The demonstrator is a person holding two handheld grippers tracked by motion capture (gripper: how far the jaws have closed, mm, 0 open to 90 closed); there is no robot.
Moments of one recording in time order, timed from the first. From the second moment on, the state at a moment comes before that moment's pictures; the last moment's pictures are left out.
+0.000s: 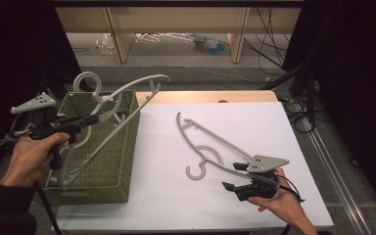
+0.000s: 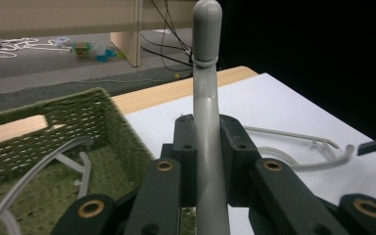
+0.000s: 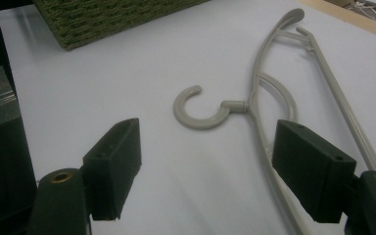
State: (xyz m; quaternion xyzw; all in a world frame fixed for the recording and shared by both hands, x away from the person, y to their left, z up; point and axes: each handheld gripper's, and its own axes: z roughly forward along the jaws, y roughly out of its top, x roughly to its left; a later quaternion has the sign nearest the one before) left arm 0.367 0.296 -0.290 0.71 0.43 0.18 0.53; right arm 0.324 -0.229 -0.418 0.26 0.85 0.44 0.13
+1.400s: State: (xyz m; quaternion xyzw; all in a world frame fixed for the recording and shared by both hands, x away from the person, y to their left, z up) left arm 0.402 0.381 -0.340 0.74 0.48 0.20 0.43; right arm 0.326 -0.230 -0.421 0.26 0.85 0.44 0.13
